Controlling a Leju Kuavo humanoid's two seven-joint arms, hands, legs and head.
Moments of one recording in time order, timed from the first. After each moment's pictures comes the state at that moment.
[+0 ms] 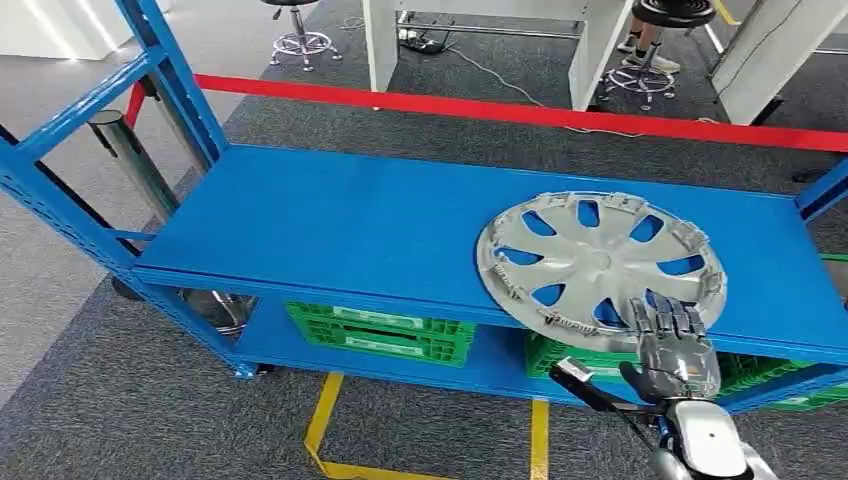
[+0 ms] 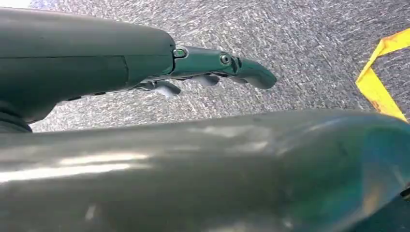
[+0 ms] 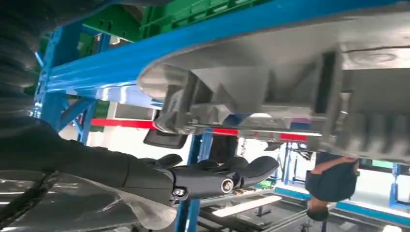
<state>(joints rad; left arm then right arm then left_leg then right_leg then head) -0.01 -0.16 0.83 -0.24 -1.20 0.06 -0.22 0.02 -0.21 0.17 -1.28 1.46 -0.40 0.19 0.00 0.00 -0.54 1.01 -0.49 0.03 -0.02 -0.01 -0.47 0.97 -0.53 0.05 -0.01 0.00</state>
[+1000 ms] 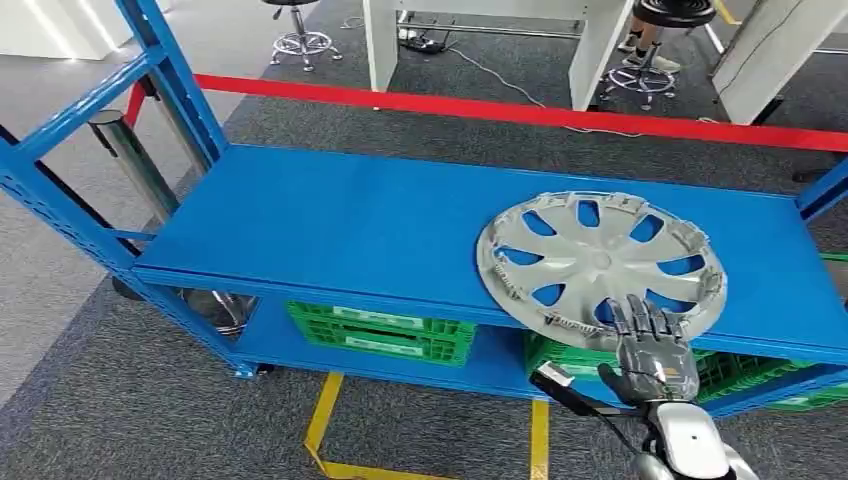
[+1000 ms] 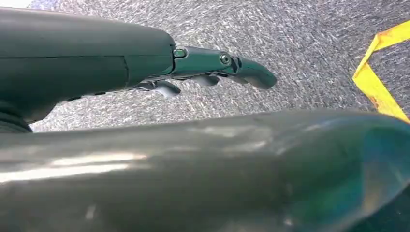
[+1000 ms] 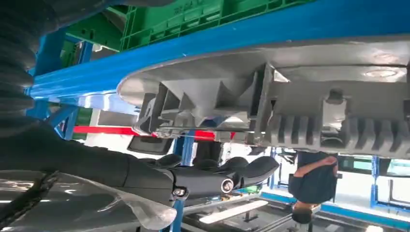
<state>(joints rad) -0.01 -0.17 0.83 -0.24 -1.23 0.06 -0.22 0.04 -0.19 0.22 -1.30 1.44 -0.39 0.18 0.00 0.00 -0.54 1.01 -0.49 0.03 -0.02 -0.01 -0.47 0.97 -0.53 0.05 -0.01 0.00</state>
